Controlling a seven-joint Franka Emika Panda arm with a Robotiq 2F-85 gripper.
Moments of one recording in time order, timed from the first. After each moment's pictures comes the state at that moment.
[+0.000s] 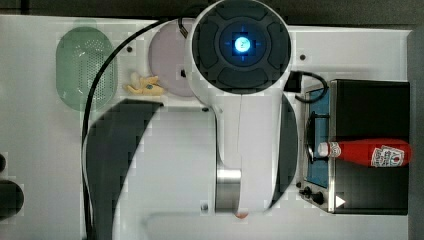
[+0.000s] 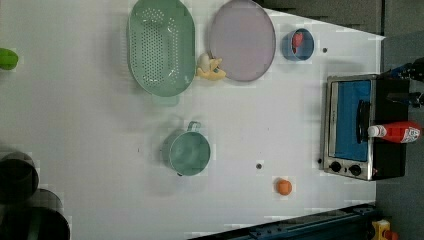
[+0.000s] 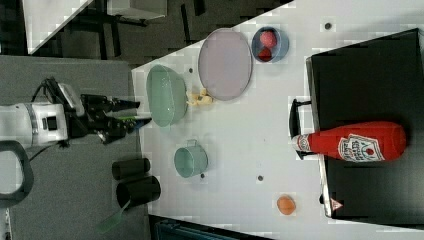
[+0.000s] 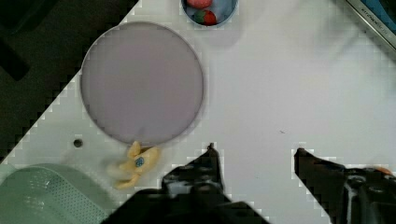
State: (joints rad) arm 0.01 -0.03 -0.01 -1.76 0.01 0.19 0.06
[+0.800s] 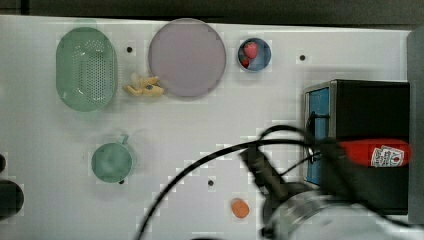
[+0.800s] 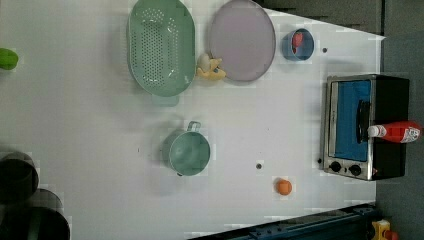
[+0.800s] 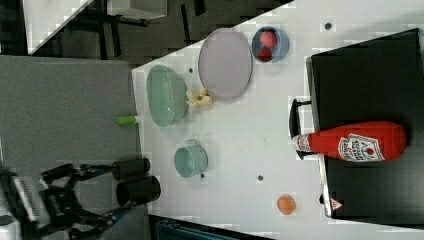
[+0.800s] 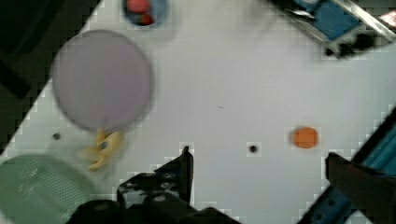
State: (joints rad) arm -0.02 -0.44 -0.13 -1.91 -0.02 -0.02 0.06
